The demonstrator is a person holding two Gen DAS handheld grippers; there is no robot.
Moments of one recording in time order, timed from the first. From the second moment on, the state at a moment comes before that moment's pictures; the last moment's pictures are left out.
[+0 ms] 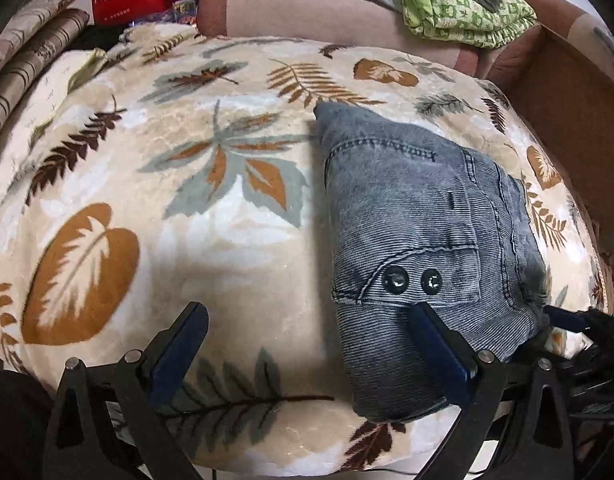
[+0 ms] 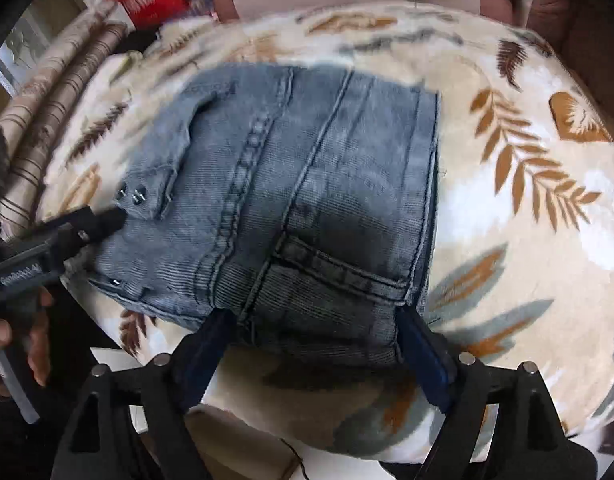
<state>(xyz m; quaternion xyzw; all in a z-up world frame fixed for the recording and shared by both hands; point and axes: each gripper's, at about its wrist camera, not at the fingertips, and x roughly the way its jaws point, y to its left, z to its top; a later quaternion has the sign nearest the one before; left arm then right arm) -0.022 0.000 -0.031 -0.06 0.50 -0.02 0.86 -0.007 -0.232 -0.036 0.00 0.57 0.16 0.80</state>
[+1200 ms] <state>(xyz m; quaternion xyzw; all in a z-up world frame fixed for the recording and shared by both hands) 0.054 -0.022 -0.050 -0.14 0.53 -0.13 0.82 0.062 -0.293 -0.061 0.23 0.61 0.20 0.73</state>
